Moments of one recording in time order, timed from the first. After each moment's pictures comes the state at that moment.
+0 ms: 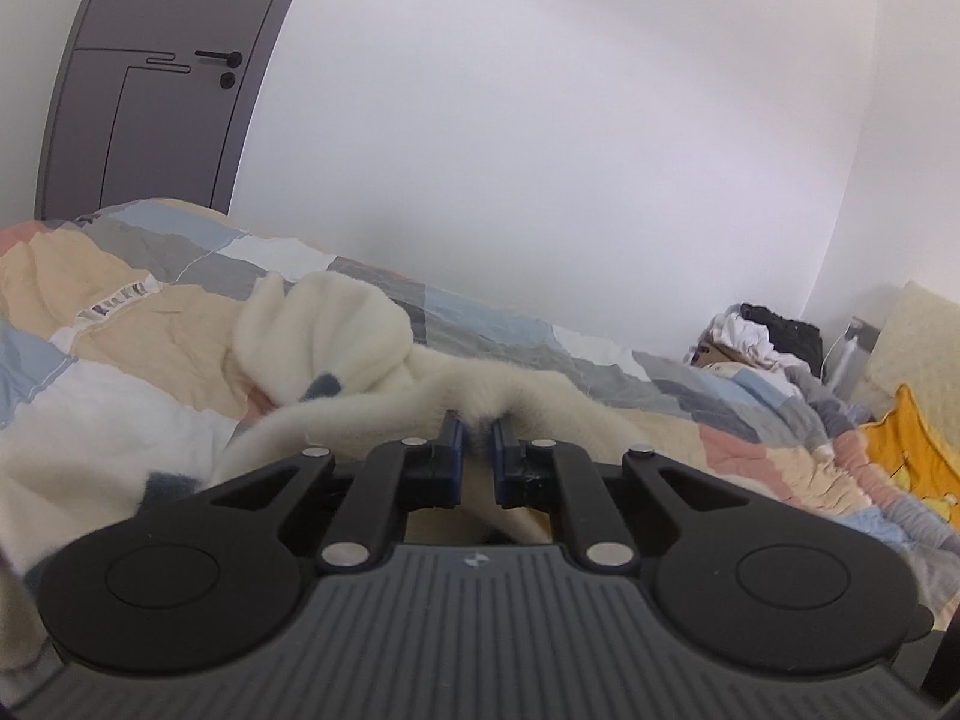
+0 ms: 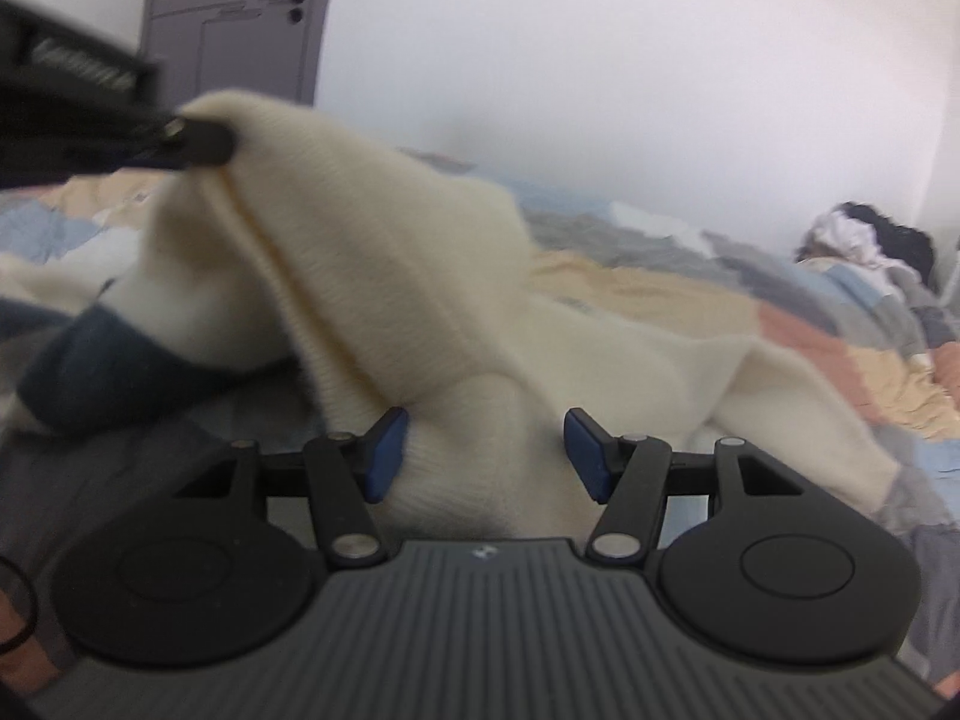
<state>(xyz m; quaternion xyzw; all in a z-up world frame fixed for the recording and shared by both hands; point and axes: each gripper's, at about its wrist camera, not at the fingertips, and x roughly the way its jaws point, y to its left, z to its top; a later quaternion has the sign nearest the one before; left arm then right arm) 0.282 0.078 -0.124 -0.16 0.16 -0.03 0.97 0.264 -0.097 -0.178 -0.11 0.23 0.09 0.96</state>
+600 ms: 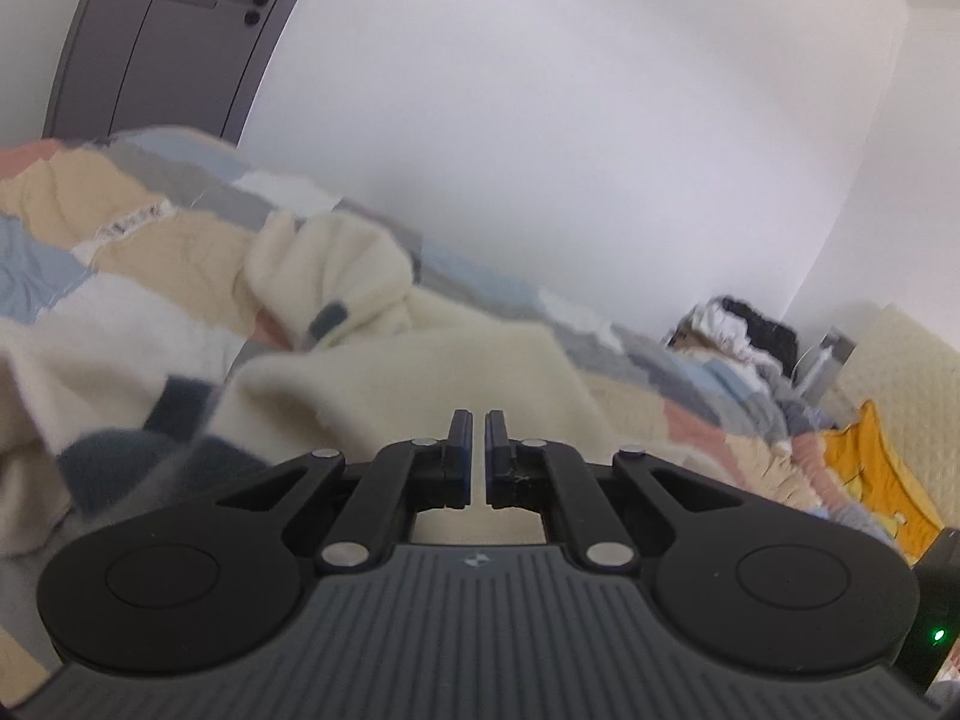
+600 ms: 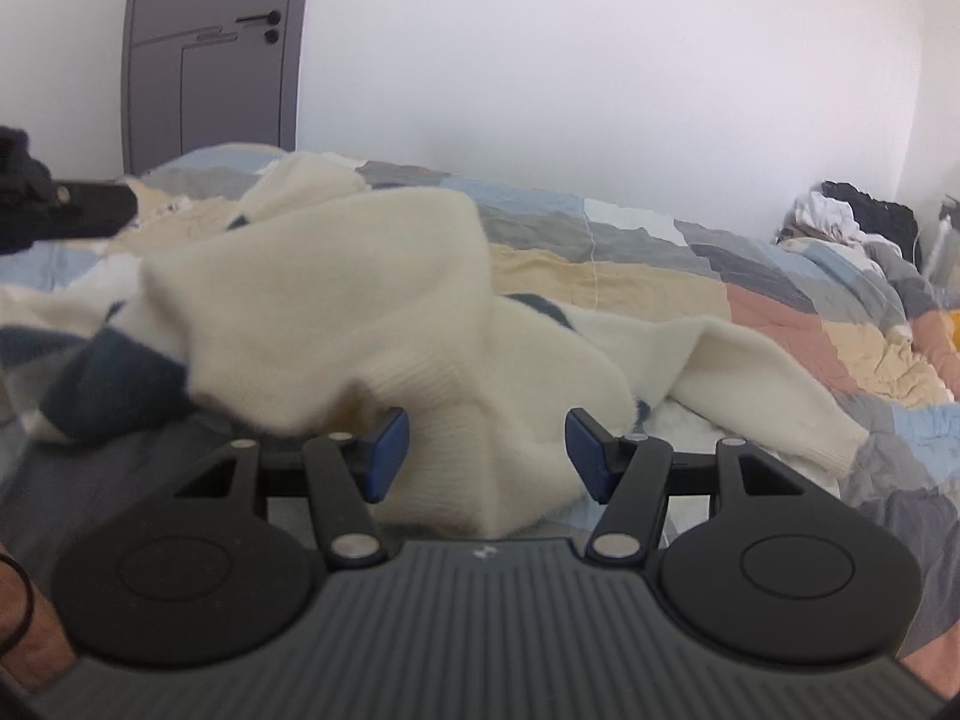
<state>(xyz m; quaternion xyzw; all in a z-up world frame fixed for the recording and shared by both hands) 0.239 0.088 -0.126 -0.21 0.22 -0.04 0.95 0.248 -0.122 -0.173 -0.08 0.25 0.09 0.96</state>
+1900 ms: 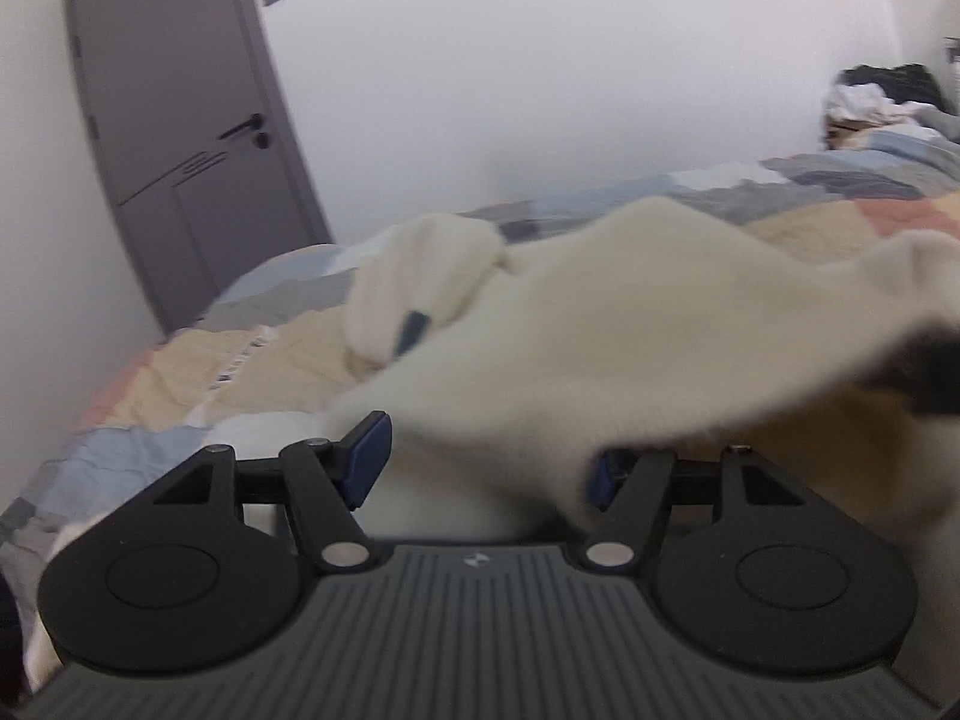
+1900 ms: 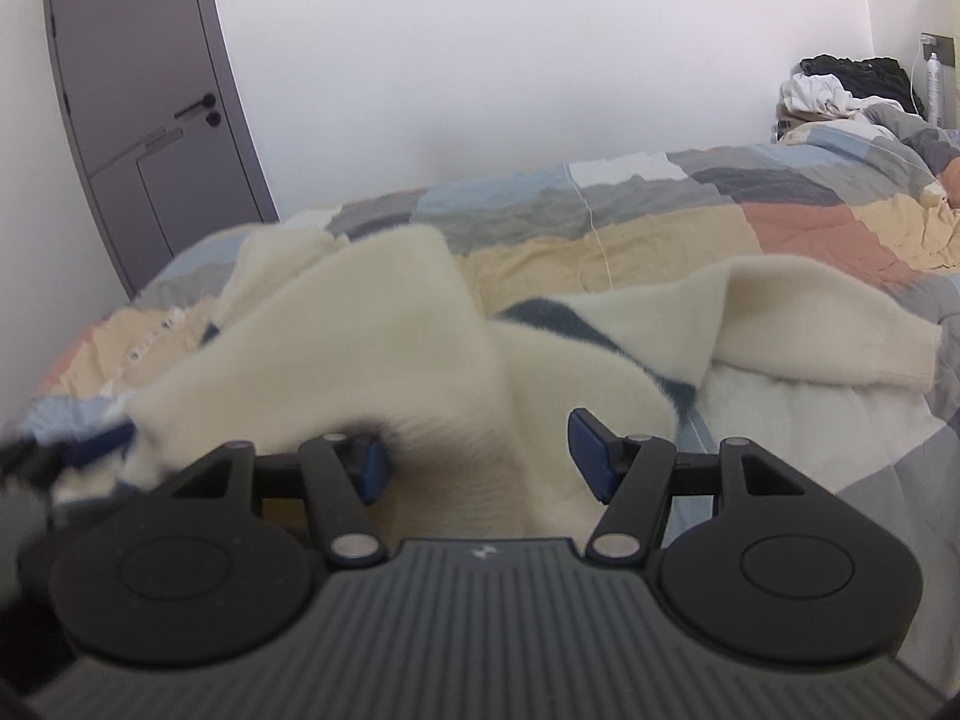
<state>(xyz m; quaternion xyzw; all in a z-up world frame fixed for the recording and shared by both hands) 0.321 0.014 -0.181 0.11 0.24 0.12 0.96 0.295 -0.144 -0.176 0.09 0.27 0.09 0.96</state>
